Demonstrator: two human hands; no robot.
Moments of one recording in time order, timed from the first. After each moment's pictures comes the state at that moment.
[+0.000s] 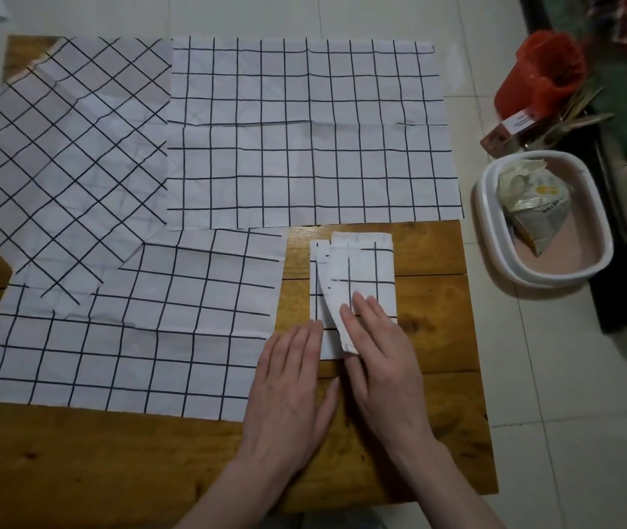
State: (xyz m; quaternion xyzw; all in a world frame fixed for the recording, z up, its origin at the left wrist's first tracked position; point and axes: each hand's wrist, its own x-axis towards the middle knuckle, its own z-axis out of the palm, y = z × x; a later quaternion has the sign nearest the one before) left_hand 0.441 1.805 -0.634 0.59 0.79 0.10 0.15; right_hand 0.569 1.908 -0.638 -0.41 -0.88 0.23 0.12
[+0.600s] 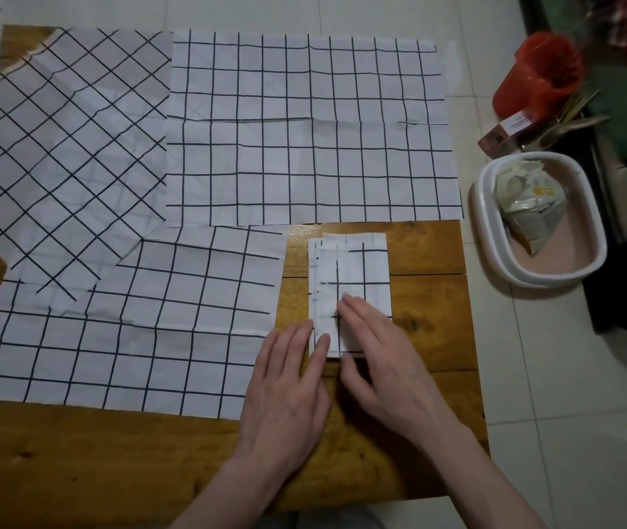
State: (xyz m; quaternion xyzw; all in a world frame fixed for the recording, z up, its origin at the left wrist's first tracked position) left_hand 0.439 1.802 -0.637 0.61 0.78 0.07 0.11; right_hand 0.578 1.931 -0.626 -0.33 -0.90 0.28 0.00
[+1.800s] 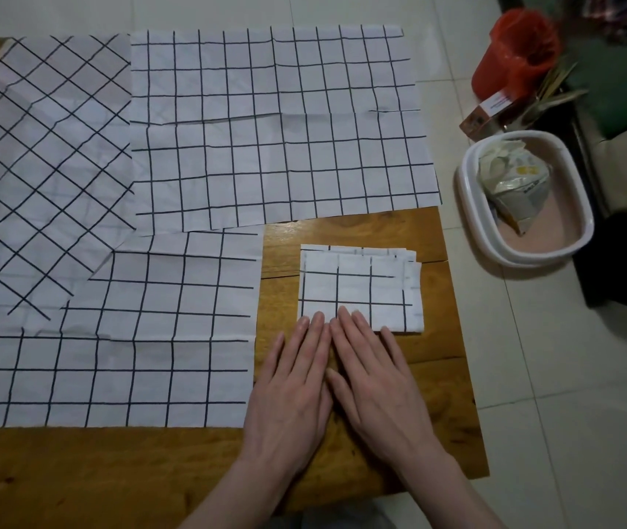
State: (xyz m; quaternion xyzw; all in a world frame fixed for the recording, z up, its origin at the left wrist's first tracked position) left_hand 0.454 1.813 -0.650 0.66 0.74 0.03 0.12; right_hand 0.595 1.895 -0.640 -0.37 -0.91 0.15 -0.07
